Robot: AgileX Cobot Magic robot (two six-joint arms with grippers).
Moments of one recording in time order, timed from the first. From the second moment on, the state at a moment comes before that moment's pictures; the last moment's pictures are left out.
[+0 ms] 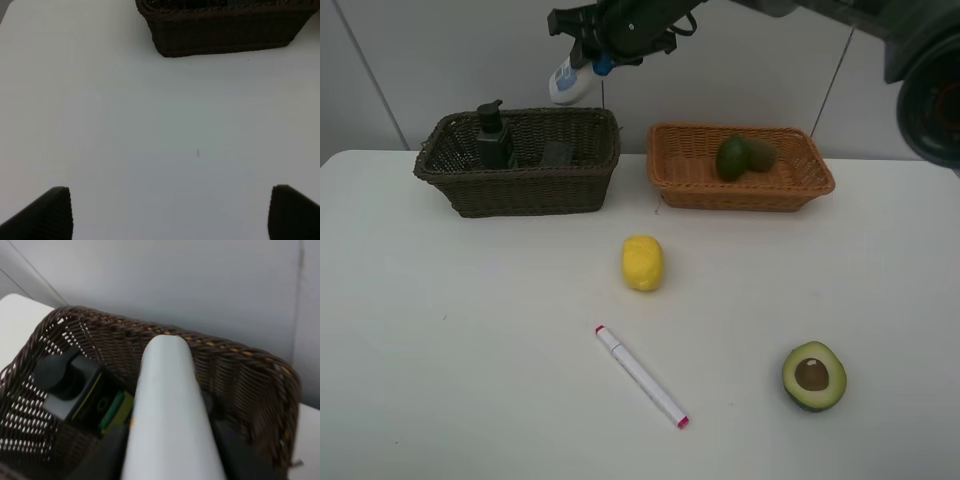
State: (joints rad) left arm -0.01 -0.01 -0.51 -0.01 1.06 0.02; right arm 0.58 2.36 -2.28 0.22 0.70 0.04
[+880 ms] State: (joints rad) left arm -0.01 -0.01 -0.51 -0.01 1.06 0.02; right arm 0.58 2.36 -2.33 0.15 0.94 0.04
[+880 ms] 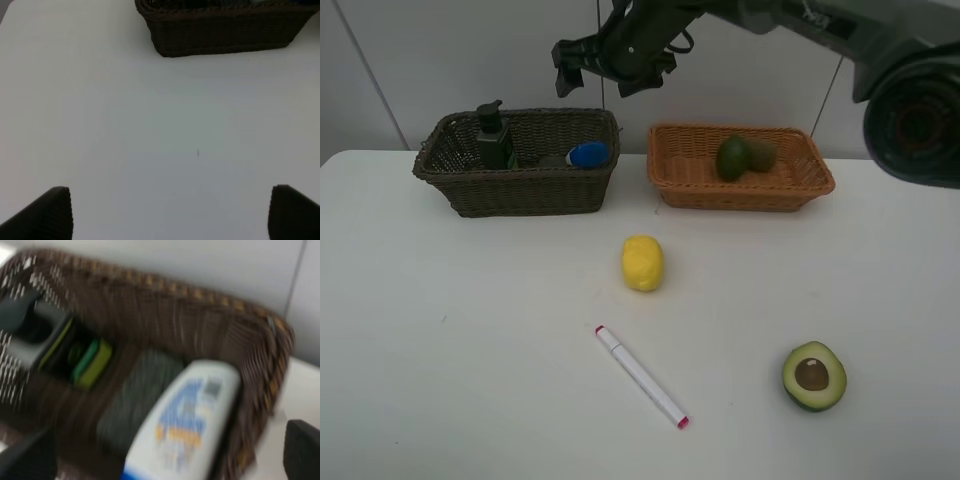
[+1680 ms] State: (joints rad) left arm -0.01 -0.01 -0.51 -0.01 1.06 0.02; right arm 0.58 2.04 -1.67 0.18 1.22 0.07
